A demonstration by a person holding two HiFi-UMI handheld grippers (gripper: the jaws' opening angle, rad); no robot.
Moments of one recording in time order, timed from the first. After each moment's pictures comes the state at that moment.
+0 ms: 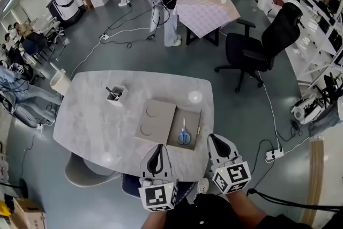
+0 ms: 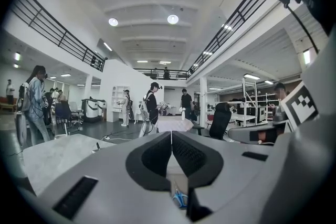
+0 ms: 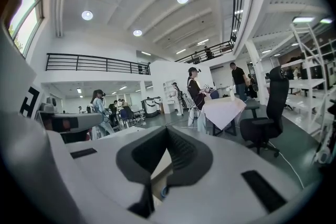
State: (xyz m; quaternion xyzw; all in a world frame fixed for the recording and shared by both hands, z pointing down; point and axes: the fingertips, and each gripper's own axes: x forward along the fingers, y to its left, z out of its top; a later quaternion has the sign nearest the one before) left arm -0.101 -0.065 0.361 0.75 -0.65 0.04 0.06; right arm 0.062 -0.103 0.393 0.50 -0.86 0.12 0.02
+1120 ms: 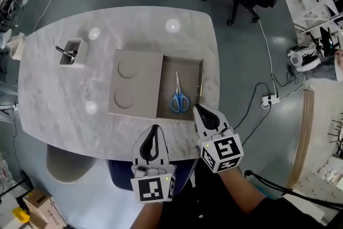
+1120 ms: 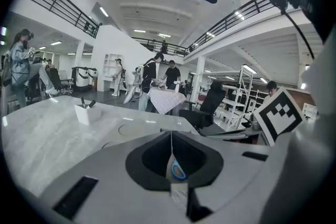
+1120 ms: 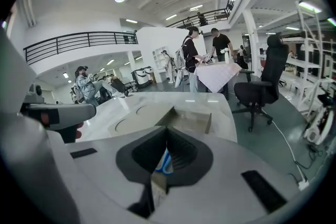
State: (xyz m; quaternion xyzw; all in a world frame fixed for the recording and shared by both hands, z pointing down) left arm -0.122 -0.124 0.532 0.77 -0.59 0.11 0.19; right arm 0.000 -0.159 0.590 0.50 -0.82 0.24 0.17
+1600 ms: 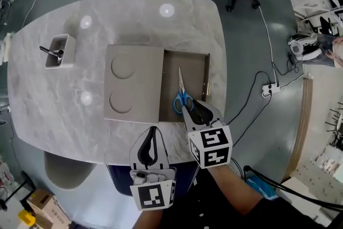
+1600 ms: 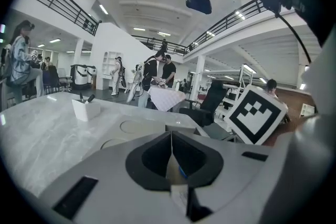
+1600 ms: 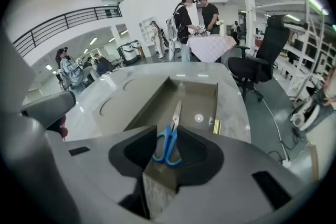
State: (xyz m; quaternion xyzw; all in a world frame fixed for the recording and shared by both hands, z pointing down) left arm -0.141 -0.144 0.563 0.78 -0.59 0.11 0.20; right arm -0.032 -0.172 0.664 0.50 -0.74 0.34 0.30
